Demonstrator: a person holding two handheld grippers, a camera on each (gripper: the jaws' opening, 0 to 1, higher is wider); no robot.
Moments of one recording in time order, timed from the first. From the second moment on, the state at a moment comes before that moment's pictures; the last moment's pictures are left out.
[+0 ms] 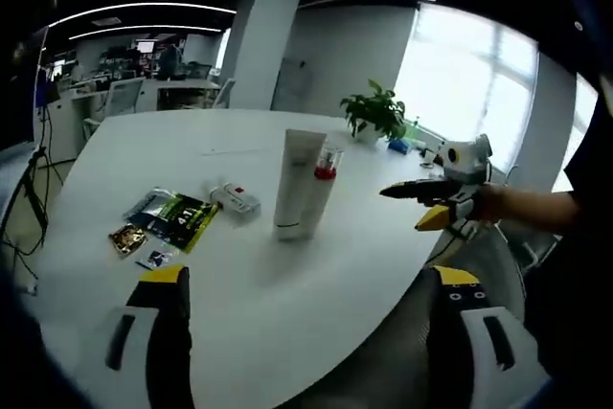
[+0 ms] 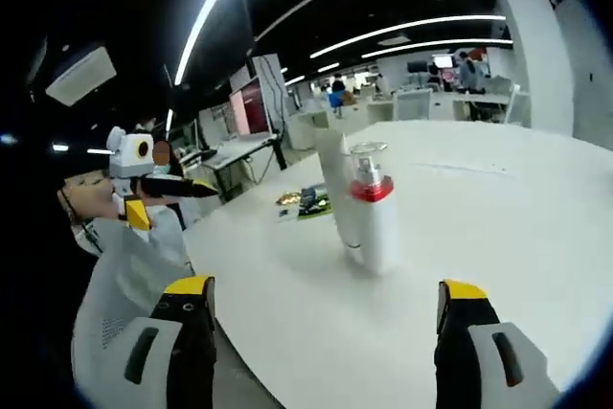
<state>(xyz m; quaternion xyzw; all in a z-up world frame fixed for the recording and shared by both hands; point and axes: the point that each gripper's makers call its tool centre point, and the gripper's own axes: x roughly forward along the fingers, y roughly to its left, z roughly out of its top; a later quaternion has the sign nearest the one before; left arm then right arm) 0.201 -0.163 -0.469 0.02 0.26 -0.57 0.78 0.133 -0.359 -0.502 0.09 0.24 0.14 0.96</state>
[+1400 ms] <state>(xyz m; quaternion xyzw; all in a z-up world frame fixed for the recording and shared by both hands) 0.293 -0.187 -0.485 0.03 0.34 -0.43 0.84 0.112 -0.368 -0.519 0.16 0.28 0.14 0.94</state>
